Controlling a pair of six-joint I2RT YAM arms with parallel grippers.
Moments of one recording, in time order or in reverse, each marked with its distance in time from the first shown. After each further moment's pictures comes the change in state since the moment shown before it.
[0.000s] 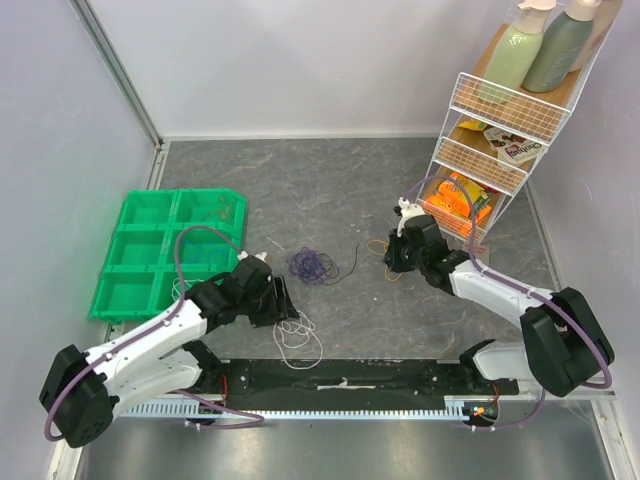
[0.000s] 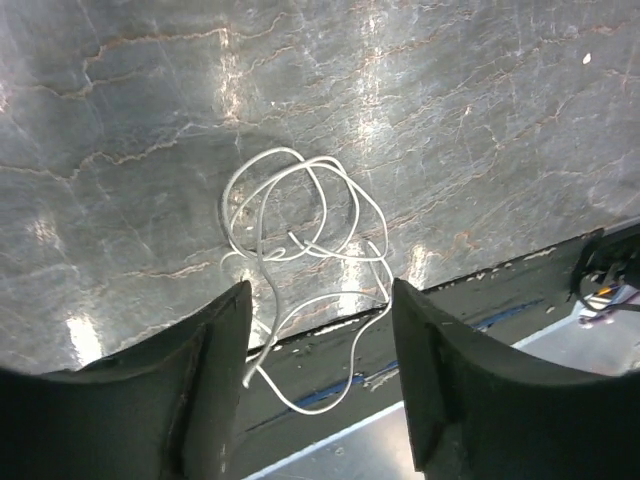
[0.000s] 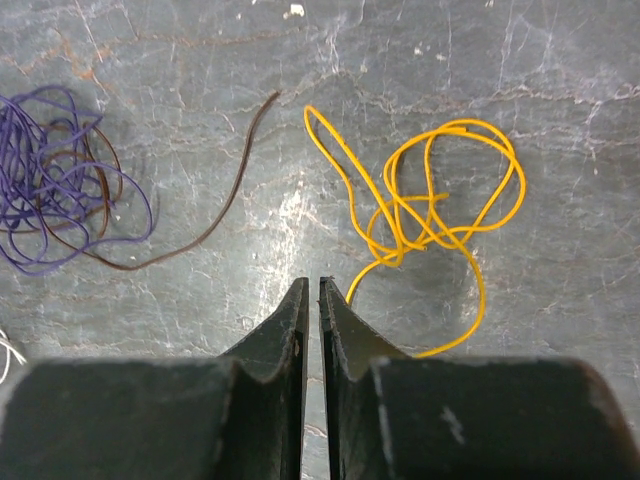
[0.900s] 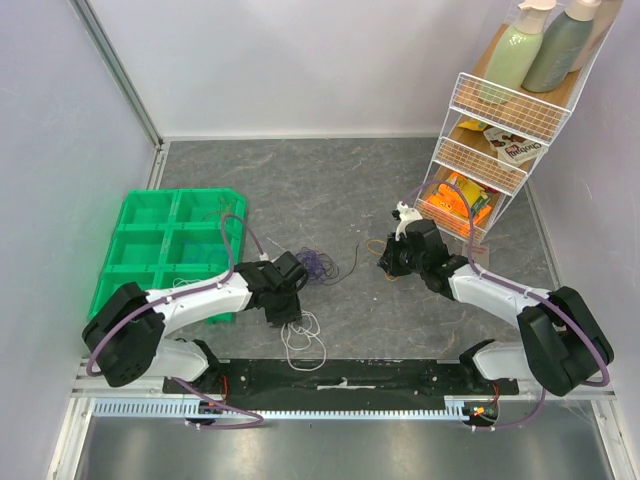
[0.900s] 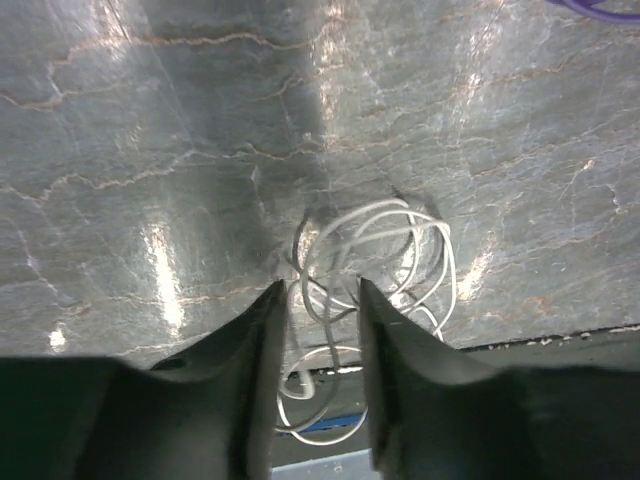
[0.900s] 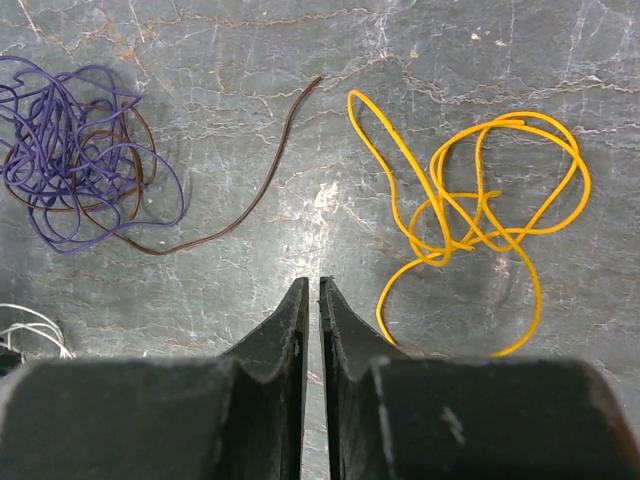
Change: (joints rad) left arm -0.108 0.412 0.165 -0.045 -0.101 -0.088; right arm 0.002 0.003 -0.063 0.095 -0.085 0.016
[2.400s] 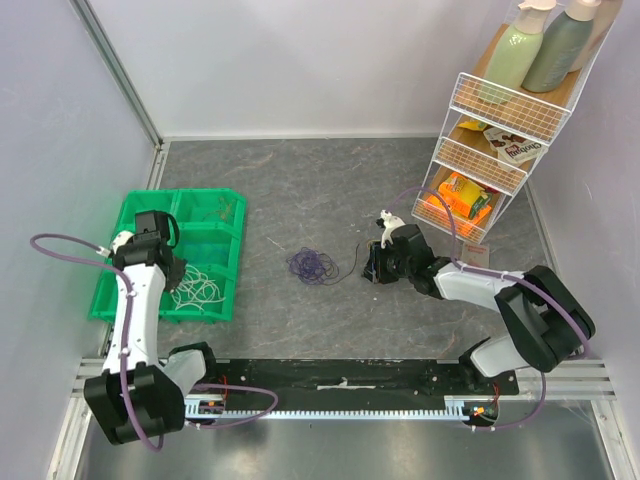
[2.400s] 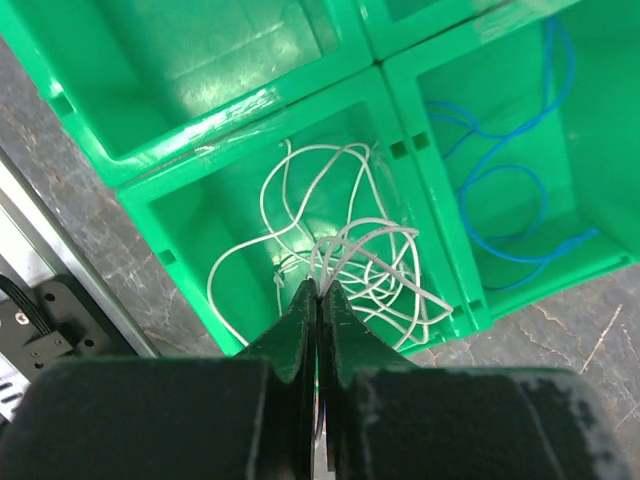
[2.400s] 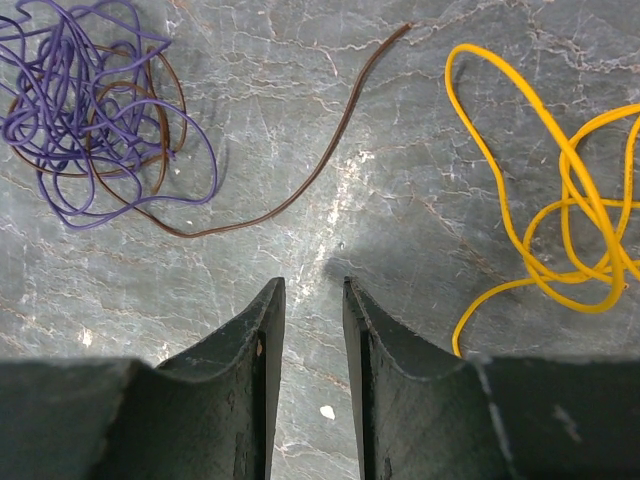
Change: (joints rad) left arm 1.047 -0.322 0.225 -0.419 -0.370 0.103; right arm 0.070 0.132 -0.001 0.100 -0.067 0.032
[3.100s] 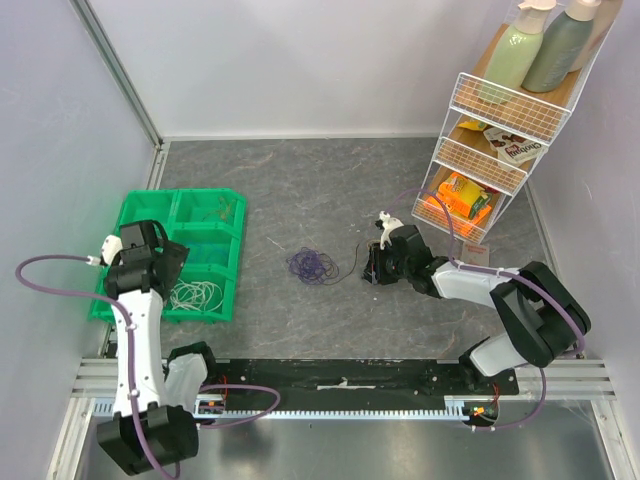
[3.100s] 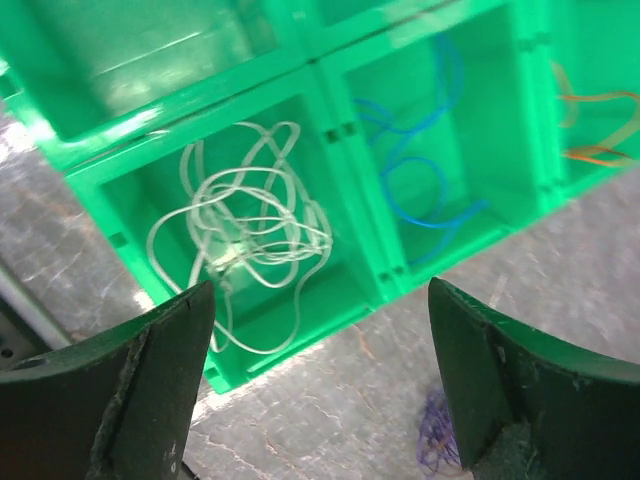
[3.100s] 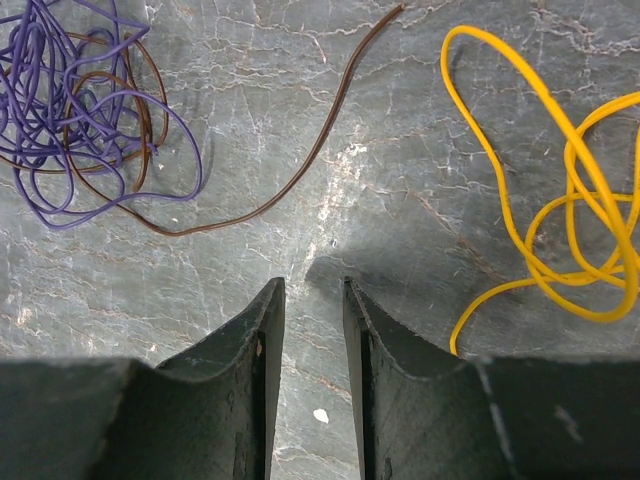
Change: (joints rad) left arm 0.078 -0.139 -0.043 0.044 0.124 -0.056; right arm 0.000 0.037 0.004 -0.003 0.000 0.000
